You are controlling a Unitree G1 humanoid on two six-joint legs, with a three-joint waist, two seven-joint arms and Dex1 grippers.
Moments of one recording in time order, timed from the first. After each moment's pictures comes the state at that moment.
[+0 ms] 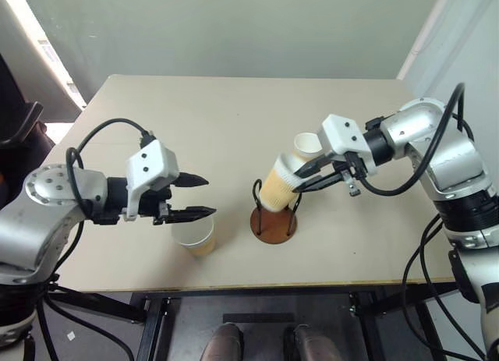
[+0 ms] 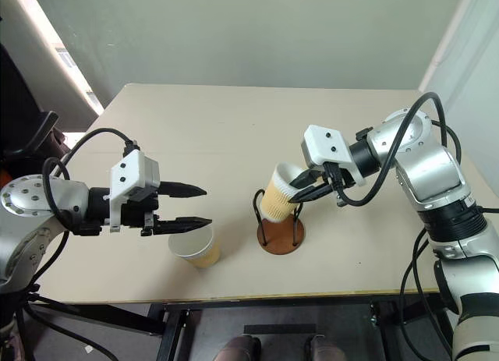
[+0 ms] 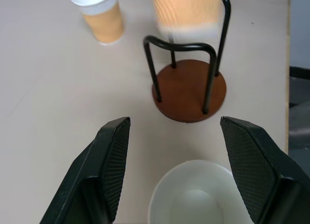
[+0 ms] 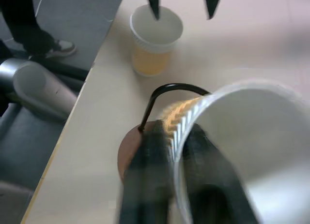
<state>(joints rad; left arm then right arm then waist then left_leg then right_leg) -0.39 1.06 0.14 -0.41 -0.57 0.68 -1.08 -1.01 -0.75 0.33 -0.05 0.28 0.46 1.51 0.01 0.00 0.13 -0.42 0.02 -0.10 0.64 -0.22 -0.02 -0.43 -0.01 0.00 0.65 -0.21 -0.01</state>
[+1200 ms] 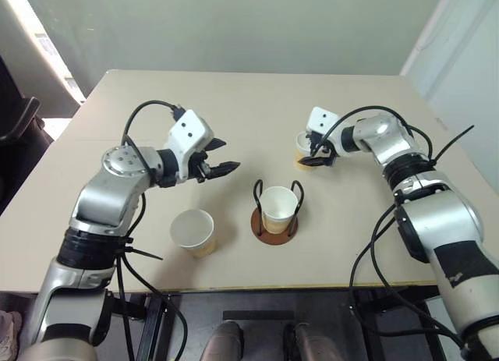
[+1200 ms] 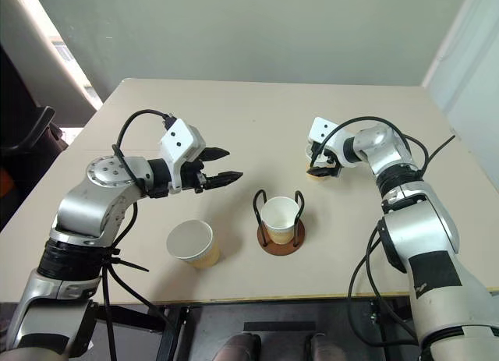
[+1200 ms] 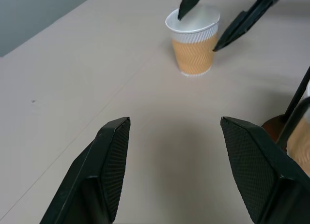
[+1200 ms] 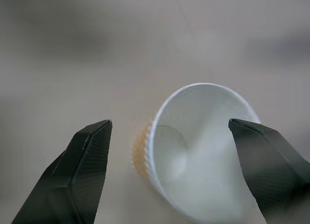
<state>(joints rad) -0.69 0.73 -0.06 -0.08 -0.30 0.60 -0.84 -1.35 -0.42 0.33 1.25 -0.20 -0.10 1.00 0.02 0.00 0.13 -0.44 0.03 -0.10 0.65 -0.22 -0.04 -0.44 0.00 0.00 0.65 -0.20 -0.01</state>
